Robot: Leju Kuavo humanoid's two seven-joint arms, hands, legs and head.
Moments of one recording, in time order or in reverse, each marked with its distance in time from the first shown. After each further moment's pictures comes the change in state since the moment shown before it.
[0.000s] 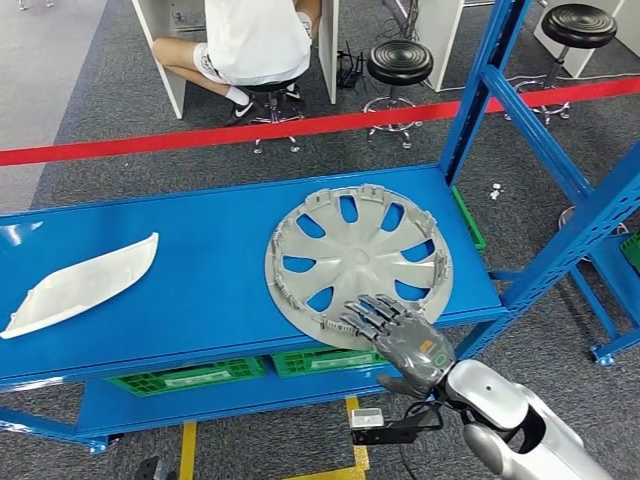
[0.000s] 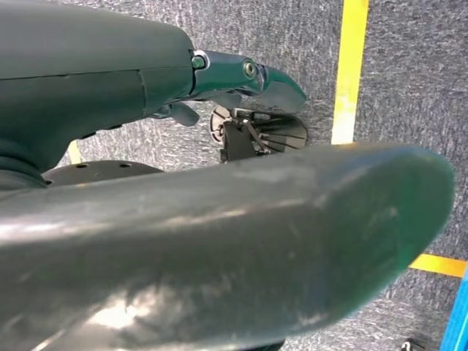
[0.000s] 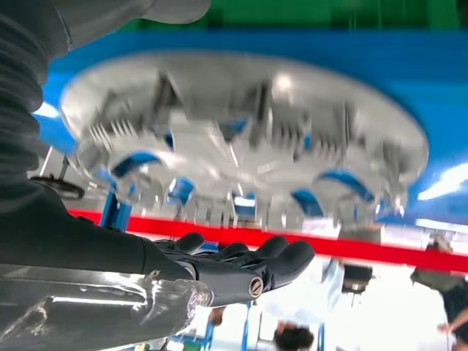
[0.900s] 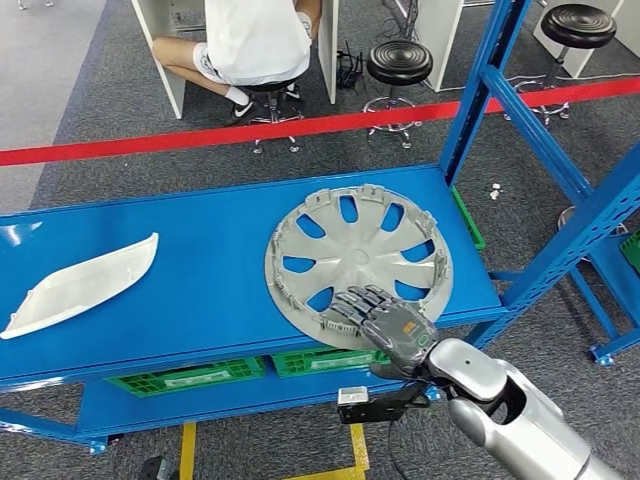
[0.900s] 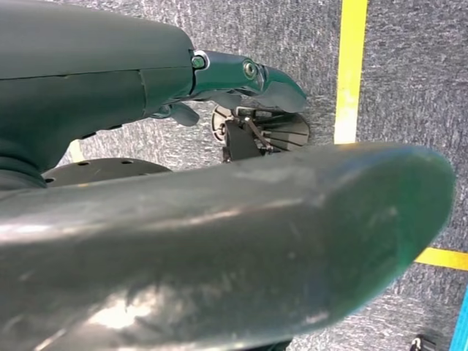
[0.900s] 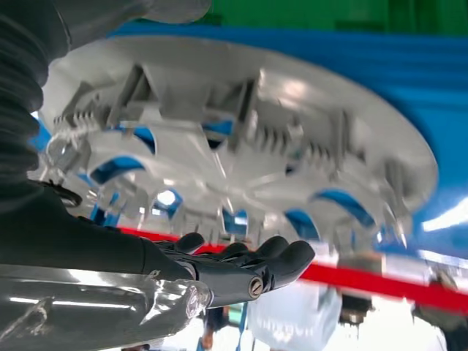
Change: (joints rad) left arm -0.001 -0.003 0.001 0.000 -0.027 -0.010 0.002; right arm -0.127 0.039 0.078 0.114 -0.045 0.101 0.029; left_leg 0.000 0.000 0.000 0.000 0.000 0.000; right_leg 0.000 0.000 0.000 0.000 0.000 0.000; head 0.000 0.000
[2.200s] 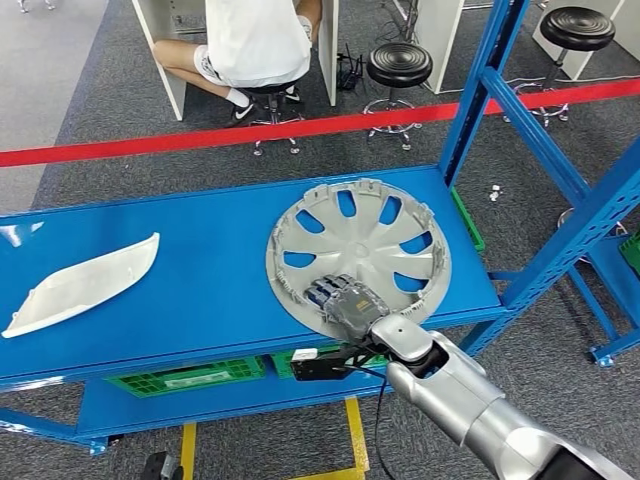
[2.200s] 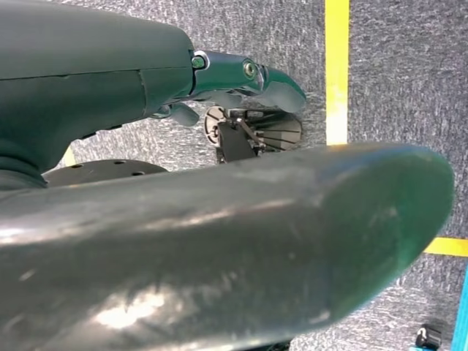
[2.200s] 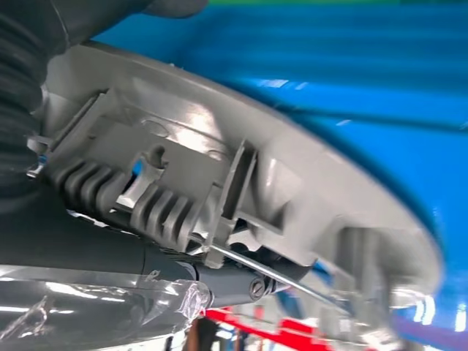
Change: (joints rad) left arm -0.011 0.000 0.041 0.000 -0.084 -0.021 -0.015; right arm -0.230 0.281 0.118 0.571 0.049 -0.060 0.118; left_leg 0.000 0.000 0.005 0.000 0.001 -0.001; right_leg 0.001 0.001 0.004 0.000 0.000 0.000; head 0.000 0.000
